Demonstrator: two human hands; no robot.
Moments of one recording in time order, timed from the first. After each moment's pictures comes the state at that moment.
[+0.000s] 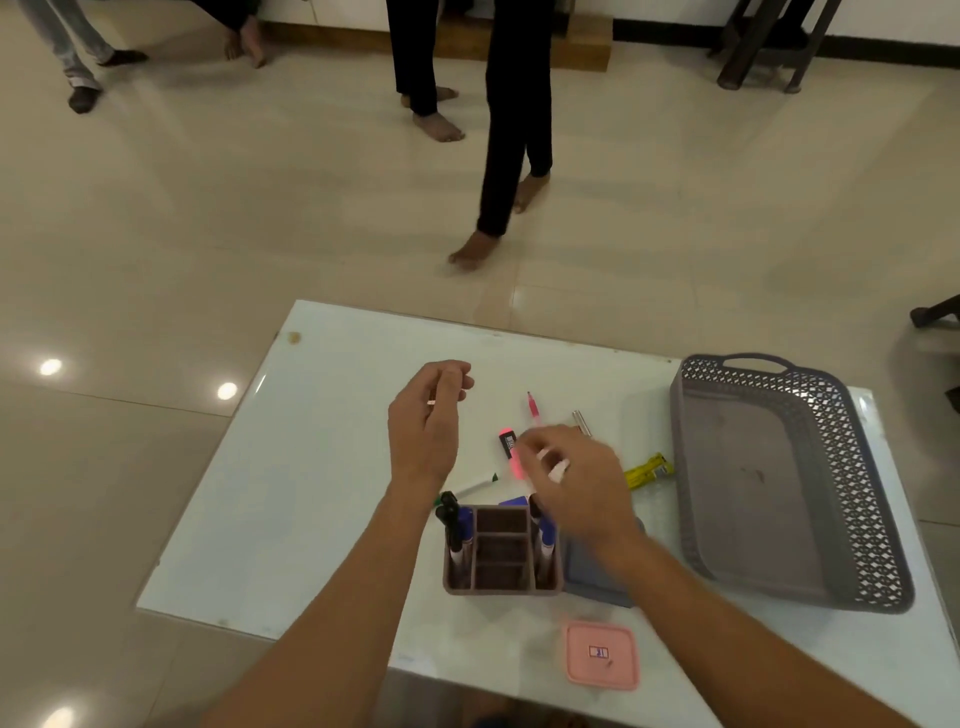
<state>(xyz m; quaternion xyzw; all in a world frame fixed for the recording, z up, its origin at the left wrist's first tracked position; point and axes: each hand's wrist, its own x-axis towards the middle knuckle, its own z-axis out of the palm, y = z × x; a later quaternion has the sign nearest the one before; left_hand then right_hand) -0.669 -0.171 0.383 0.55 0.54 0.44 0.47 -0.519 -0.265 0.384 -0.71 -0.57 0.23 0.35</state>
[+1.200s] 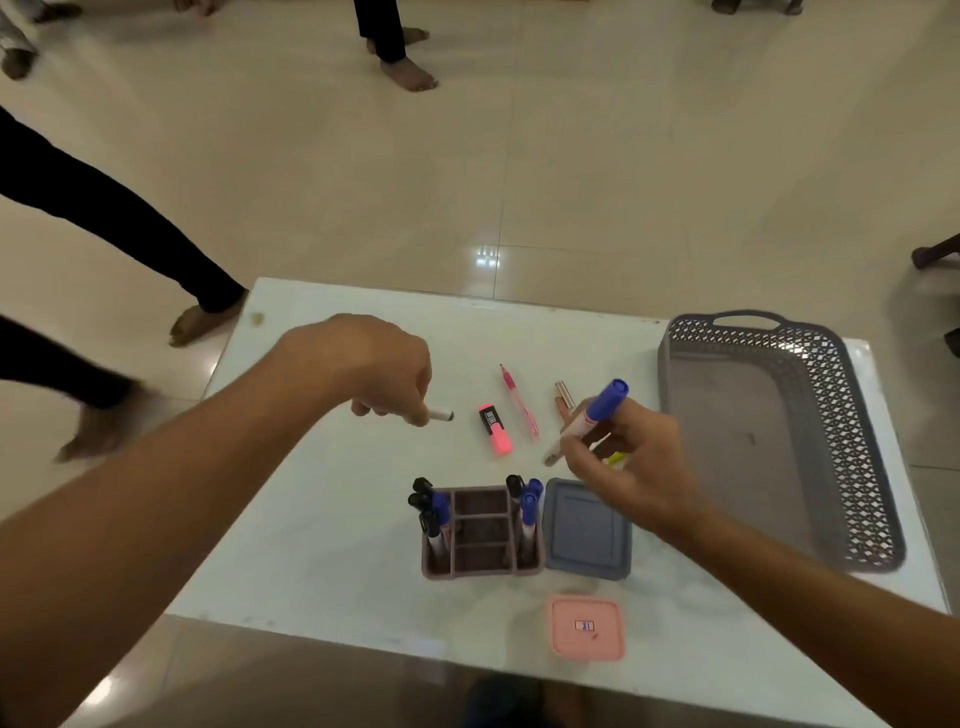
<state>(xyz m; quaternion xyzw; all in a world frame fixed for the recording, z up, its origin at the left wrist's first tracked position) -0.657 -0.111 0.495 0.82 0.39 -0.39 0.15 -0.448 -0.292 0.396 -0.63 -0.57 0.31 0.43</state>
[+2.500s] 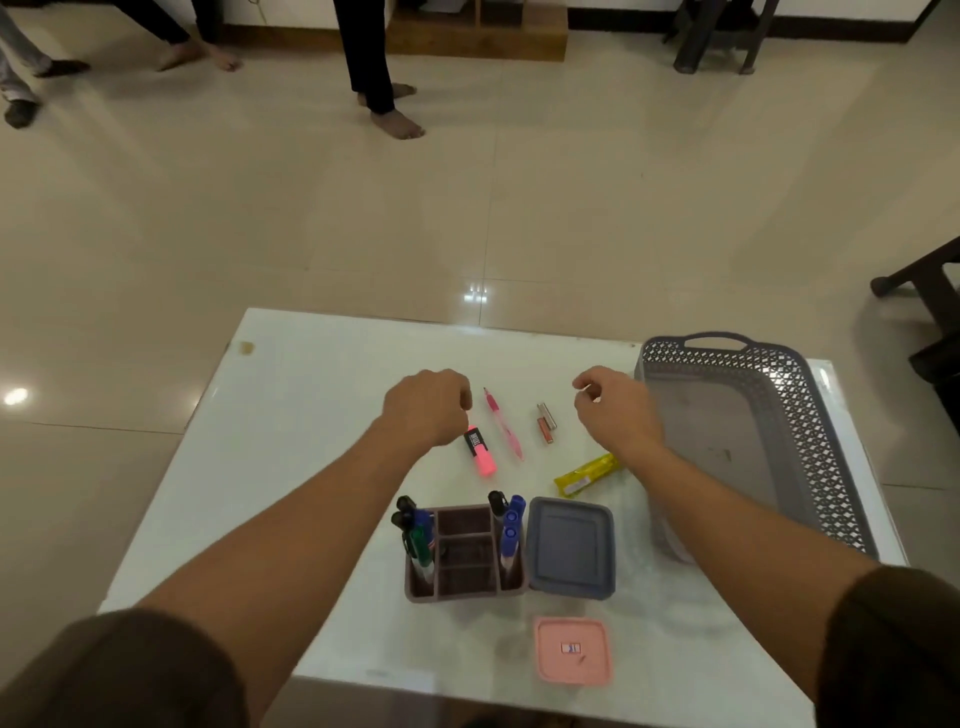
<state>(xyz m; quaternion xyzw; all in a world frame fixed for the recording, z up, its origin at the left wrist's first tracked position) -0.618 -0.126 0.379 0.81 0.53 -0.14 0.23 -0.399 -0.220 0.346 -0.84 -0.45 0.23 0.19</state>
